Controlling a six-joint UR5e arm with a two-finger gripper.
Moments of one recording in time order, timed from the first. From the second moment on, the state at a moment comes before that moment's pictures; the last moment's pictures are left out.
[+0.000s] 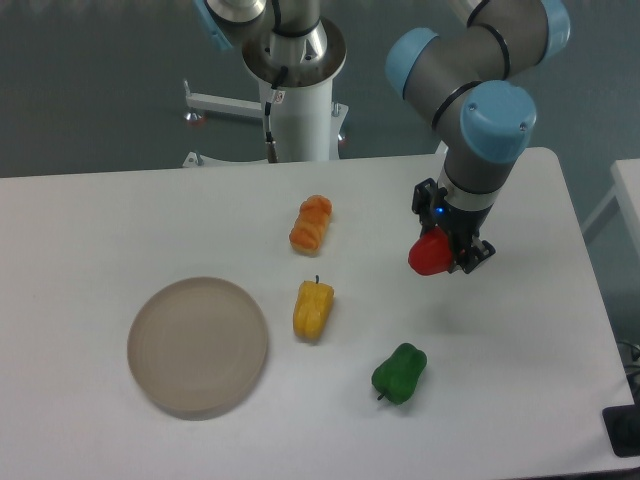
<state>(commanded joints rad) 2.40 -1.99 -1.33 -1.39 1.55 1.56</state>
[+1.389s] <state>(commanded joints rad) 2.35 -2.05 -1.52 -1.20 1.54 1.52</state>
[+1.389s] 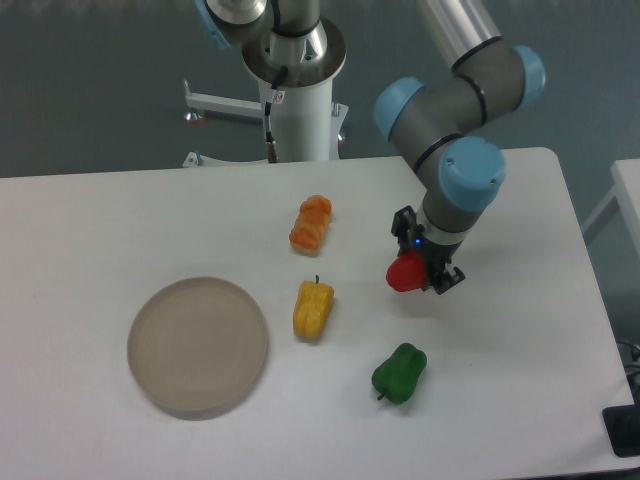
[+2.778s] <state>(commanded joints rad) 2.36 -2.11 -1.12 -1.52 1.55 1.46</state>
